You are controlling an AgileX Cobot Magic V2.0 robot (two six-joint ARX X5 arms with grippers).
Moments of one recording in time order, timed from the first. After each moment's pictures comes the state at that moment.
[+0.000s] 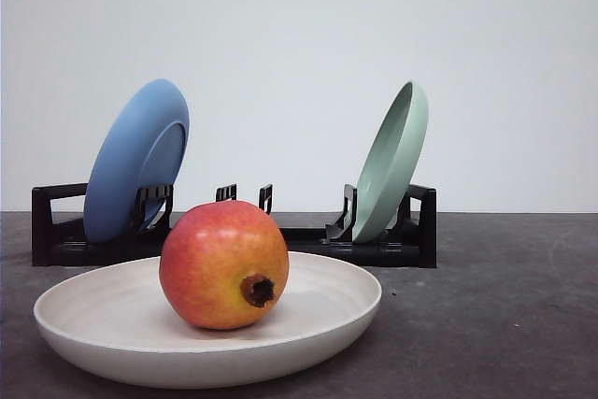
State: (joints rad) left_arx 0.15 0.00 0.02 -0.18 0.01 0.14; right_arx -0.05 0.01 0.02 -0.16 -0.14 -0.08
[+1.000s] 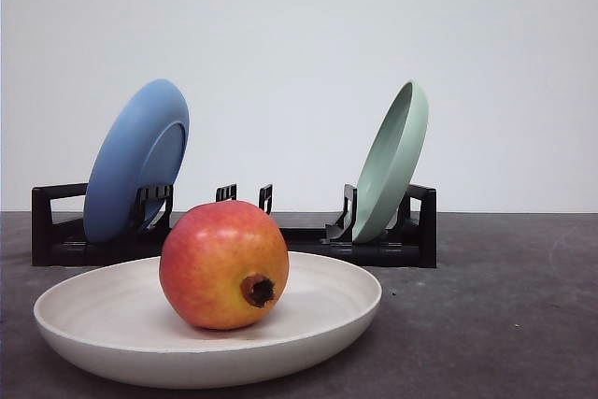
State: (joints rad) left_arx 0.15 0.00 0.02 -0.18 0.01 0.14; right_arx -0.05 0.01 0.02 -0.16 -0.14 -0.08
